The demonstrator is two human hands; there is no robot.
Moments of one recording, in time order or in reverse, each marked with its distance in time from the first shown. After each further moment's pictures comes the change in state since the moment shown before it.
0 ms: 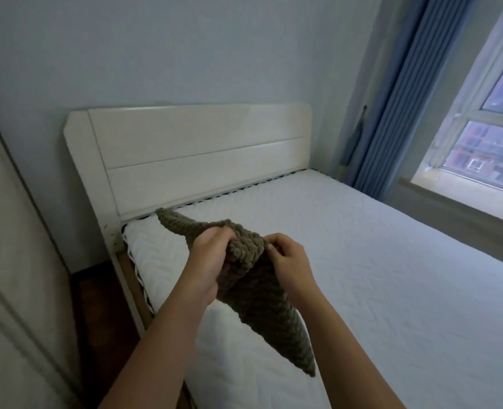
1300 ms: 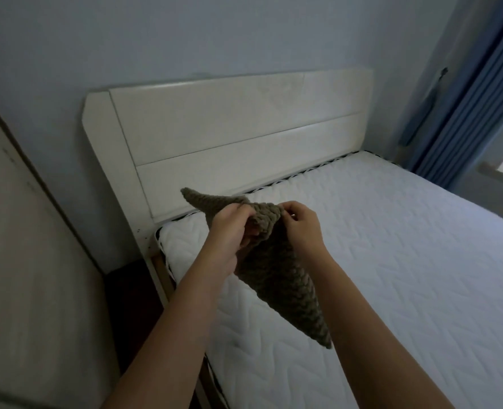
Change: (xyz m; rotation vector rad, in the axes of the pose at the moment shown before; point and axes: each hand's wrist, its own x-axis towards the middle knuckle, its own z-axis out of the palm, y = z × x) left_hand 0.310 0.030 -0.138 0.056 0.069 -0.113; right_hand 0.288 0.009 0.216 0.028 0.024 0.103
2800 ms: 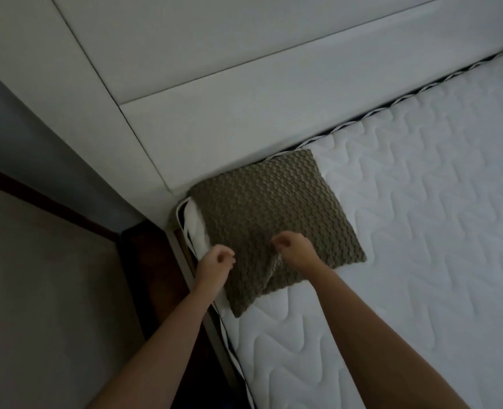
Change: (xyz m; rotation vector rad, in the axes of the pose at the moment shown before) left_hand 0.447 -0.243 -0.242 0.567 0.110 -0.387; right_hand 0.305 0.276 0.356 -0.446 -0.632 0.408
